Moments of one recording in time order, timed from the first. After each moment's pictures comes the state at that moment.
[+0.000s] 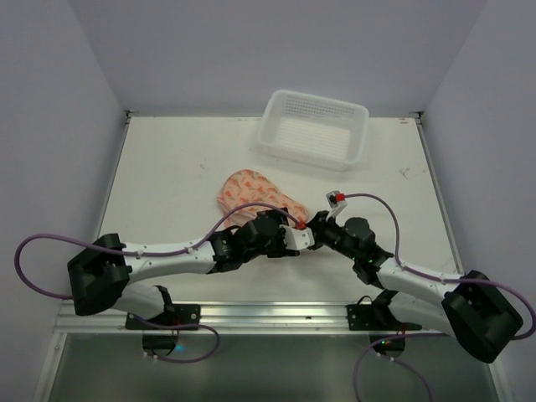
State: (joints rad) left arm -1.13 1.39 0.77 0.08 -0.24 0.52; right arm 0.67 1.07 0.23 0.64 -0.23 0.74
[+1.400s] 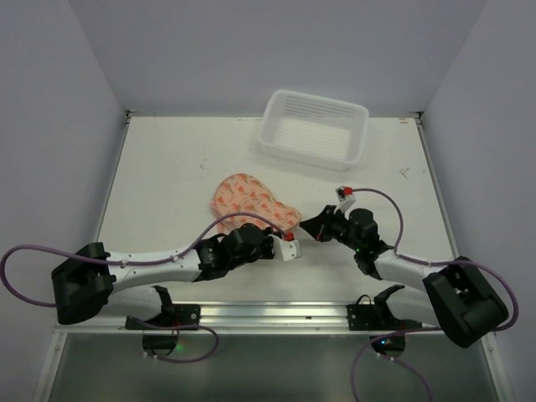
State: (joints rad) left arm -1.13 1.27 0.62 0.13 -0.19 0.56; right arm 0.50 1.19 0.23 0.66 -0.29 0.70
